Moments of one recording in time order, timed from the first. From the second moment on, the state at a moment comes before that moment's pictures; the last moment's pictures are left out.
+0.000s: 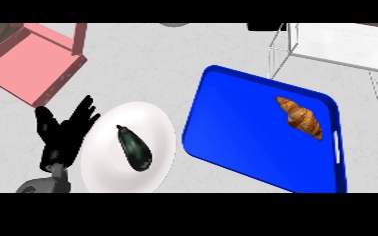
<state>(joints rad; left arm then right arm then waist) -0.05 0.17 0.09 -1.40 0.11 -0.01 0.28 -0.77 -0.56 -0.30 -1.93 0.38 0.45 0.93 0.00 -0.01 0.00</state>
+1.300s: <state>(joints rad) -0.07 0.17 0.10 -1.39 0.12 -0.04 0.29 -1.07 -0.82 -0.28 -0.96 0.54 0.33 0.35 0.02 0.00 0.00</state>
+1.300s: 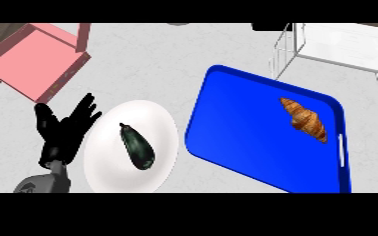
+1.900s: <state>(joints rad) -0.07 0.15 0.09 -1.40 0.09 -0.02 0.30 -1.19 -0.81 -0.26 -0.63 0.64 0.17 0.13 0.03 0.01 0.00</state>
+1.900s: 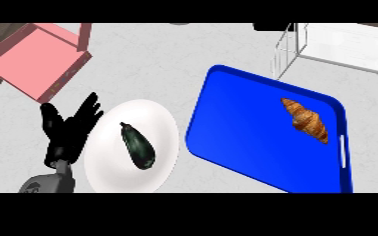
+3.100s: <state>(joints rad) -0.06 0.16 0.10 -1.41 0.10 -0.04 0.31 -1.33 -0.82 -0.49 -0.42 0.48 0.04 0.12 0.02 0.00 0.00</state>
